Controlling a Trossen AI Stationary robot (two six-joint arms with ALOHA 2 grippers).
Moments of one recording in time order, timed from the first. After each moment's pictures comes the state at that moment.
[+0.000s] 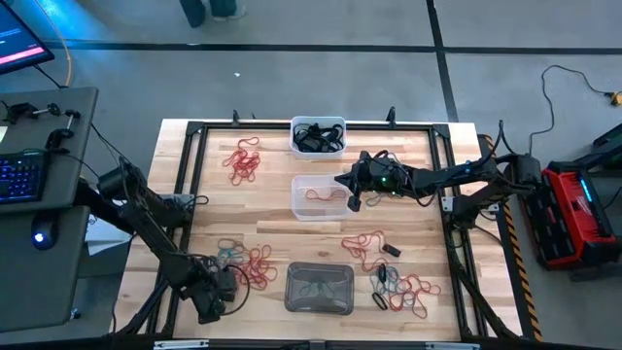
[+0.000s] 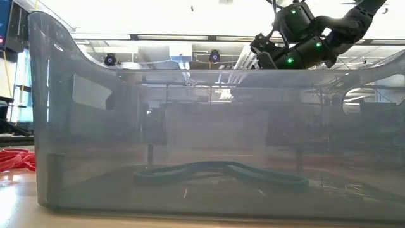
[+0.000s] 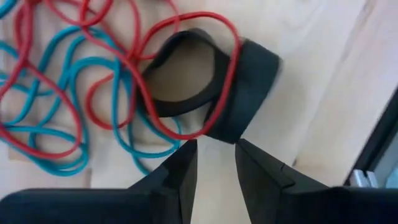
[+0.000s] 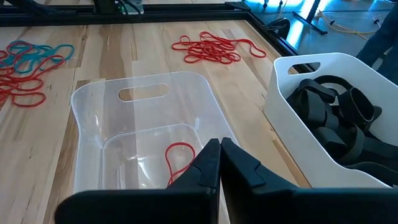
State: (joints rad) left arm -0.95 1.59 0.87 -0.69 0.06 -1.18; right arm -0.19 1.44 0.59 0.43 0.08 -0.05
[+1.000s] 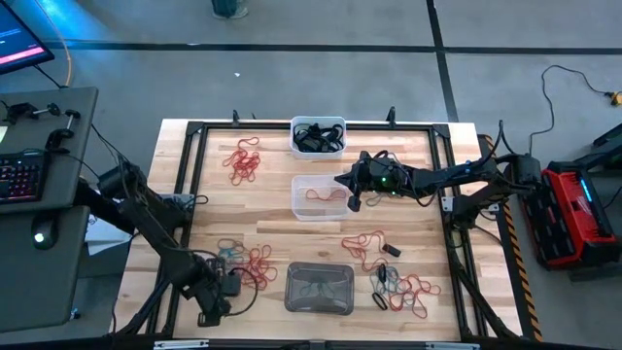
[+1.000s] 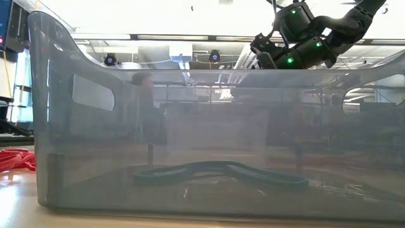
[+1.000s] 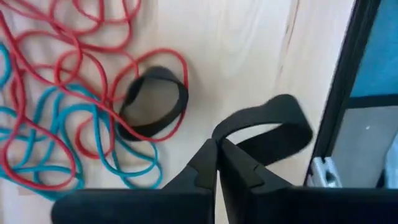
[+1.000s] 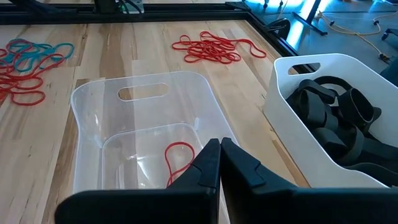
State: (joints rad) left arm -0.89 1.58 0.96 -0.72 0.08 -0.99; right arm -0.19 1.44 0.59 0.43 0.08 -0.06
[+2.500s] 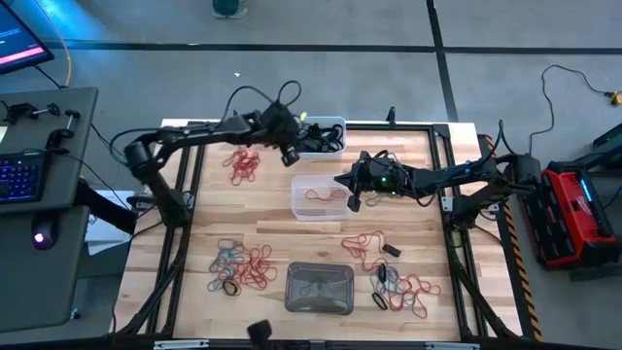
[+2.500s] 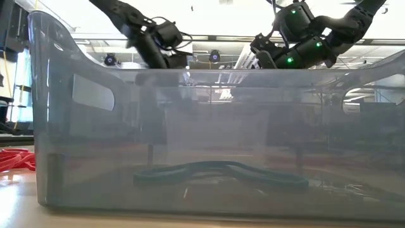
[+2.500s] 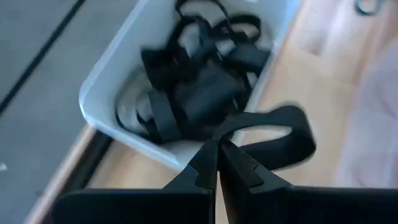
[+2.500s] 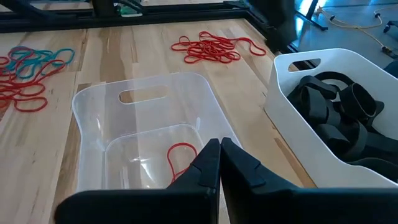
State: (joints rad) left arm 0.54 1.70 1.22 -0.39 -0.06 0.17; right arm -0.19 1.44 0.59 0.43 0.08 -0.02
